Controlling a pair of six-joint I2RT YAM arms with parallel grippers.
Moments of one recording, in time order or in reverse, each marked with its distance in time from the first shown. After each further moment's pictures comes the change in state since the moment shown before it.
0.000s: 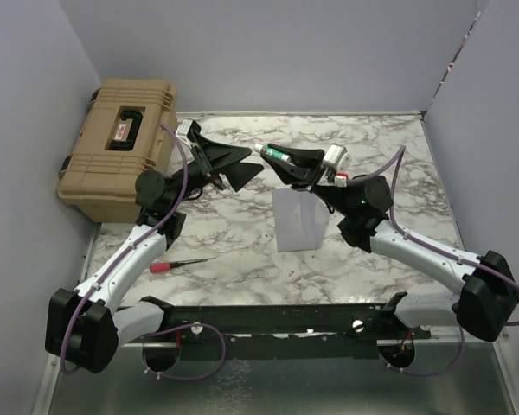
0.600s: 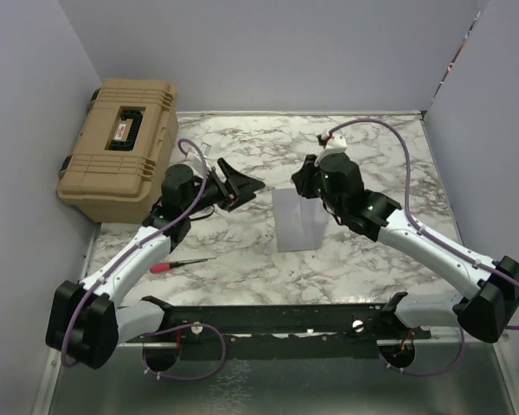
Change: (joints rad) left arm -0.016 -0.023 -0.064 -0.544 -0.092 0.589; right arm -0.003 -0.030 0.229 -1.139 0.713 0.539
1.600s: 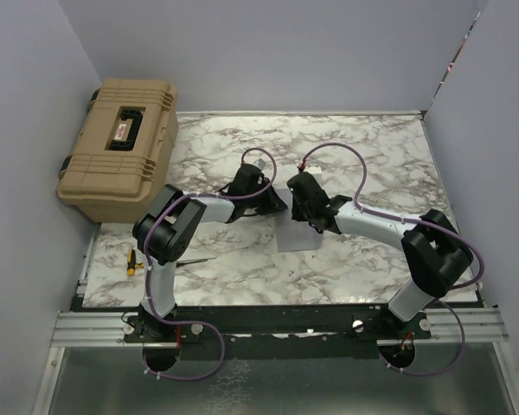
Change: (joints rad) left arm -0.189 0.874 0.319 0.008 -0.251 0.314; right arm -0.043 0.380 -0.122 -0.052 0.020 0.149
